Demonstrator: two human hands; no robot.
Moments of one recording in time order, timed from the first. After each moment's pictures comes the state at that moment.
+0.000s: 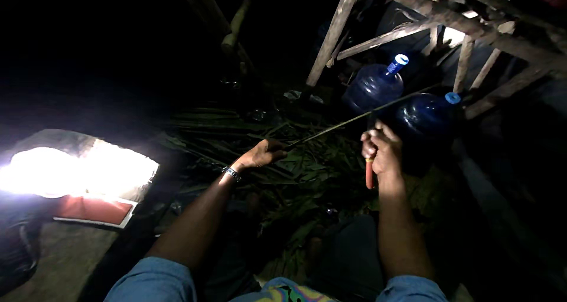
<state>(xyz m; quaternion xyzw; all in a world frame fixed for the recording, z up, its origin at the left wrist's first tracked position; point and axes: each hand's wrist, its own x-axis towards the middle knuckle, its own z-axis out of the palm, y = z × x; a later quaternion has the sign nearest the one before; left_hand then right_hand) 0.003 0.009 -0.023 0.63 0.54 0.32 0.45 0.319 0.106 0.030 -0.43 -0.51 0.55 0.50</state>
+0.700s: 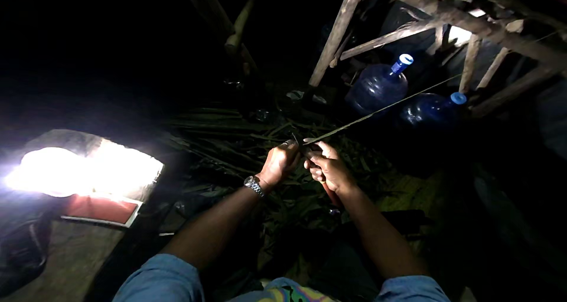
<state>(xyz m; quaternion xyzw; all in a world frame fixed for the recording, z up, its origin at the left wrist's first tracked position) 0.059 0.002 -0.041 0.71 0.54 0.44 0.10 0.225 0.039 0.020 -0.41 -0.50 0.71 0.27</state>
